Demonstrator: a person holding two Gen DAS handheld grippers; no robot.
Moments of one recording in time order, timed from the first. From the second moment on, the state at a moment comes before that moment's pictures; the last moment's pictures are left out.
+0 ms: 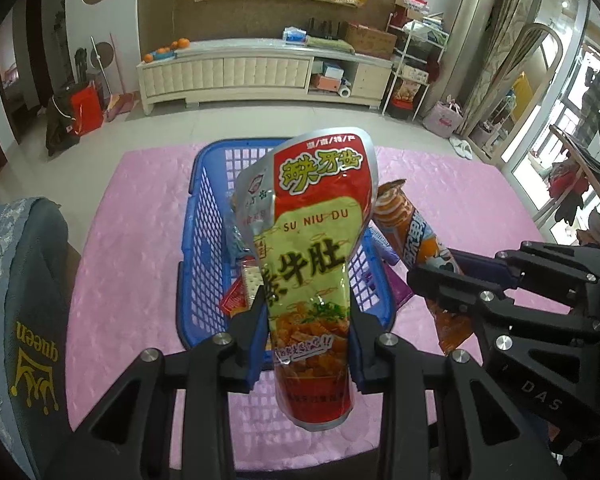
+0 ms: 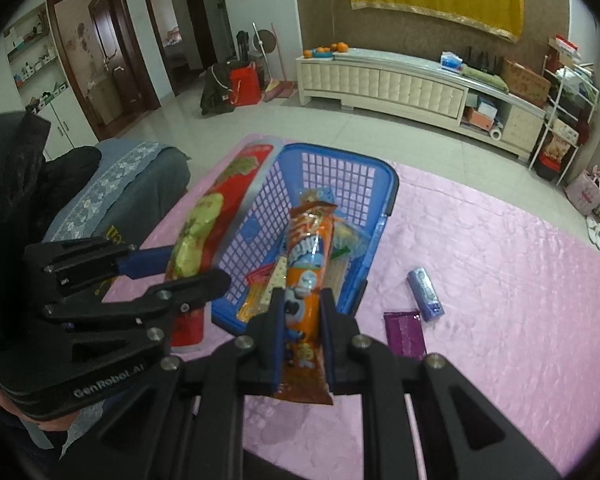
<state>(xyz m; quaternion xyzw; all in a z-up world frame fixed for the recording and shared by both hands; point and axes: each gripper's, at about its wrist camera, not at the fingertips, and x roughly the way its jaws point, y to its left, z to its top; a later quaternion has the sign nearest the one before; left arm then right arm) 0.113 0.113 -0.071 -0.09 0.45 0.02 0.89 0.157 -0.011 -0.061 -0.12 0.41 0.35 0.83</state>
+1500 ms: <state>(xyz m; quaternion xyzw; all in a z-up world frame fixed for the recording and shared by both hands) 0.135 0.138 -0.083 -0.10 0.47 0.02 0.88 0.189 -0.013 -0.086 -0.16 0.42 0.30 0.84</state>
